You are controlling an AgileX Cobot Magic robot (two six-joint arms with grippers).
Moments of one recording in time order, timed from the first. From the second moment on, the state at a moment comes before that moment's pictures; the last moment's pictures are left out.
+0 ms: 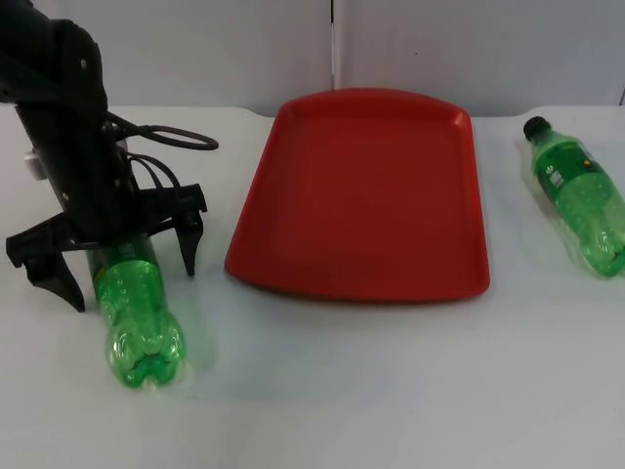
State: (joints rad) right arm 0.14 0.00 -0.52 0.04 1.08 -0.06; left arm -0.19 2.21 -1.37 -0.06 0.73 -0.55
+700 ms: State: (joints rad) right arm 0.14 0.00 -0.52 0.04 1.08 -0.06; left arm -0.19 2.16 -1.37 -0.12 0.71 -0.55
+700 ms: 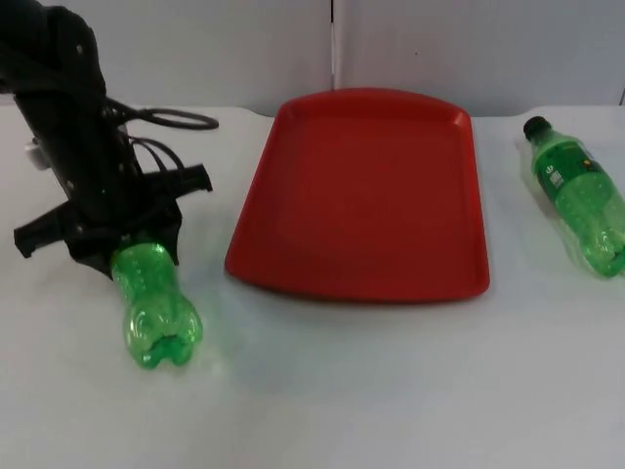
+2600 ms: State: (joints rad) right arm 0.14 0.00 -0.52 0.04 1.08 -0.06; left arm -0.49 2.04 -1.37 0.27 -0.71 -0.17
